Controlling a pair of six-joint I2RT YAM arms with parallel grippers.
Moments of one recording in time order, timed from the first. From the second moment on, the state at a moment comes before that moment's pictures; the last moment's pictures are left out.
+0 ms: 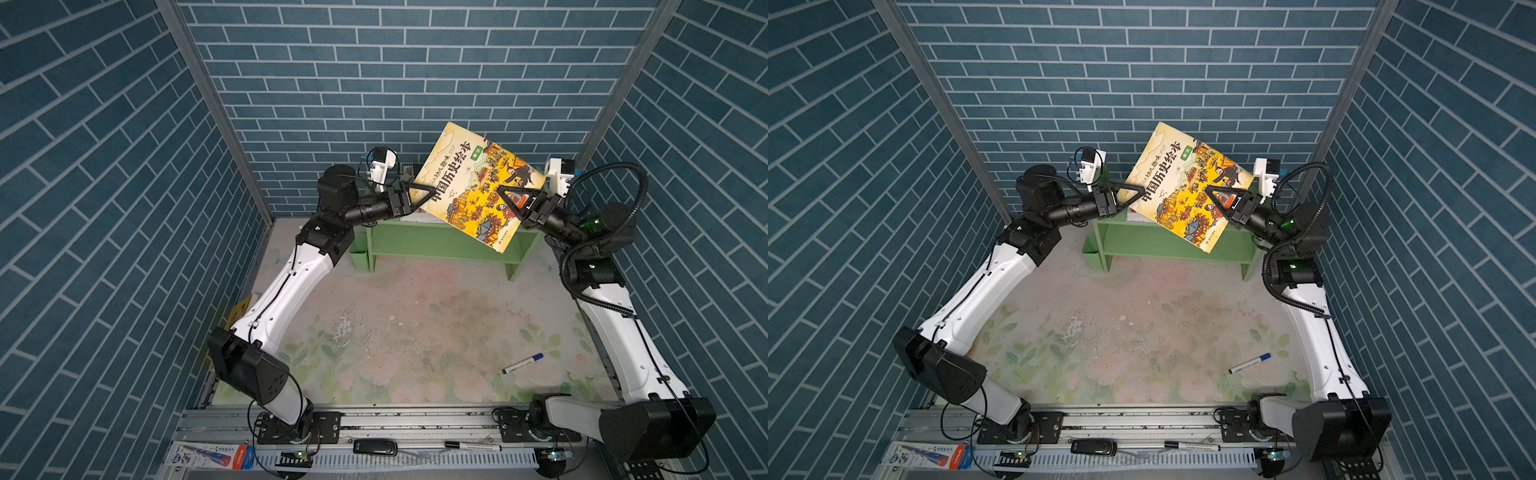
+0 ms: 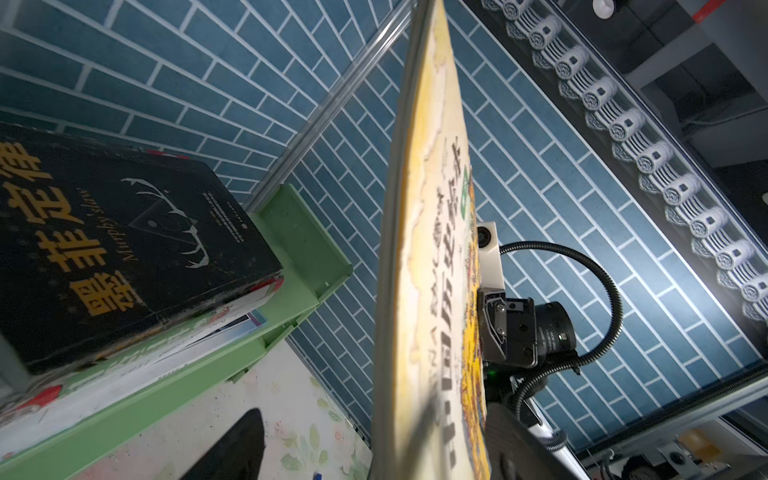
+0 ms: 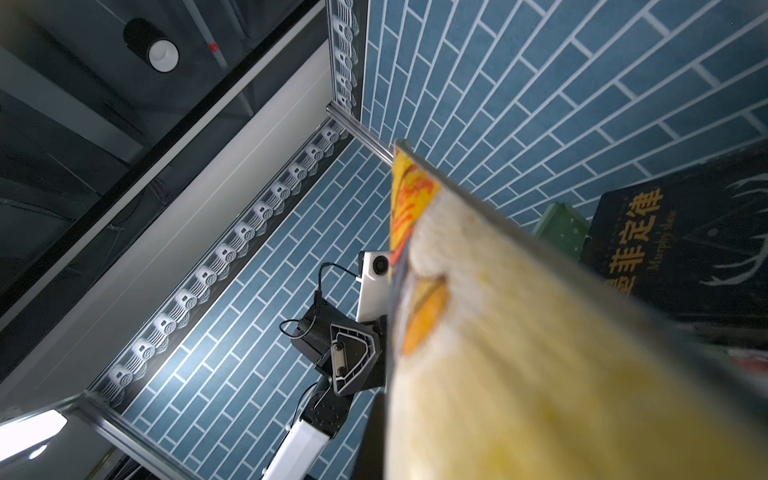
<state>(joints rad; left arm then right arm) -0.45 1.59 1.72 -0.08 0.81 -0.84 0.12 1.24 1.29 0.38 -0.98 1.28</state>
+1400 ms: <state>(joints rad) -0.45 1.73 1.92 -0.04 0.75 -0.95 0.08 1.34 1.50 -0.15 -0.79 0.96</state>
